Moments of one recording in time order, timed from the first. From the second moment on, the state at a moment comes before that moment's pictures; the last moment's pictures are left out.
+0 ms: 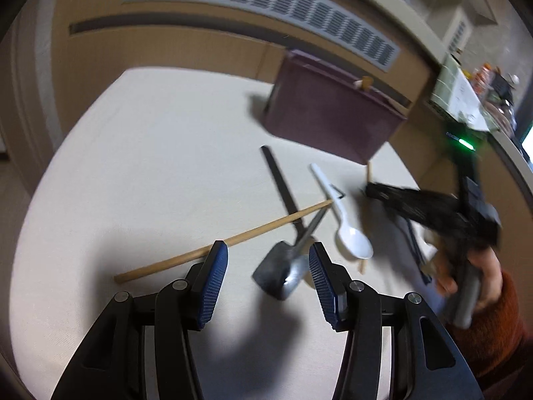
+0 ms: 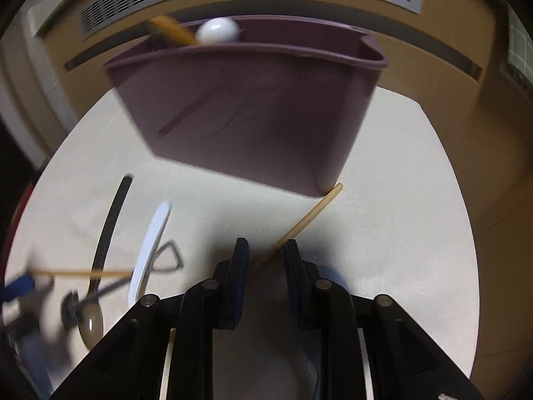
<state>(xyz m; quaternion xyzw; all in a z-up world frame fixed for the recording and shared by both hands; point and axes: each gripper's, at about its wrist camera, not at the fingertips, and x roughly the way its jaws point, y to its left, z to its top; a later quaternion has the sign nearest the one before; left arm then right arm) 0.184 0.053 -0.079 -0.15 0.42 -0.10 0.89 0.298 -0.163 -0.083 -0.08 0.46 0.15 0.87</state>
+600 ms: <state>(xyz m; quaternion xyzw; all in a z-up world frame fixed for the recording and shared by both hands) 0.179 0.004 -0.071 -0.10 0.42 -0.17 0.89 0.192 -0.203 -0.082 -0.09 0.47 0.26 0.84</state>
